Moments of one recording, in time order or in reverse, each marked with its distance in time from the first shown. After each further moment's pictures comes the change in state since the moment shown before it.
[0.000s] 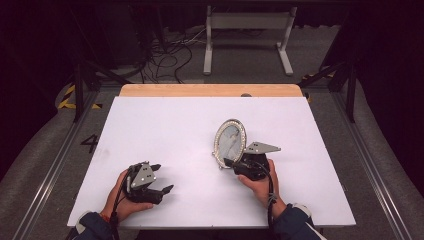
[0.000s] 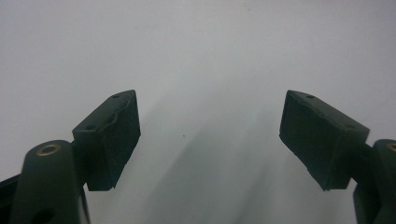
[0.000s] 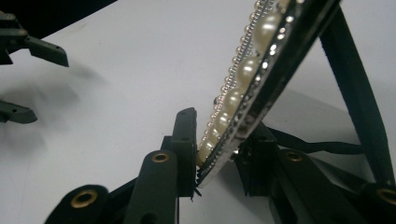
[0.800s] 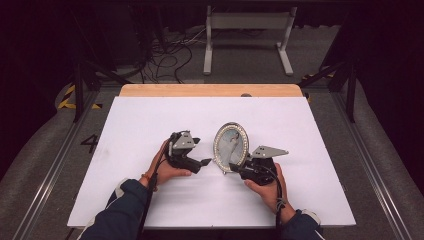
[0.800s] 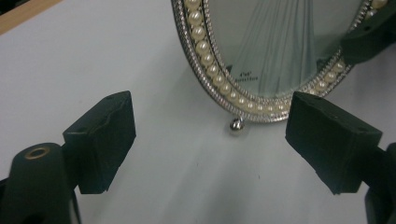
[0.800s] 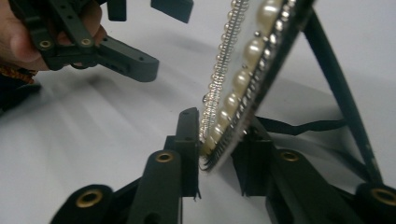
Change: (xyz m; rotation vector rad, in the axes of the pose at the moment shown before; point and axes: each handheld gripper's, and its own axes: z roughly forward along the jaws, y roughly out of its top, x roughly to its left) left arm 0.023 0.098 0.098 -0.102 -0.183 0.013; right arm 0.000 -0.007 -0.021 0.022 0.019 -0.007
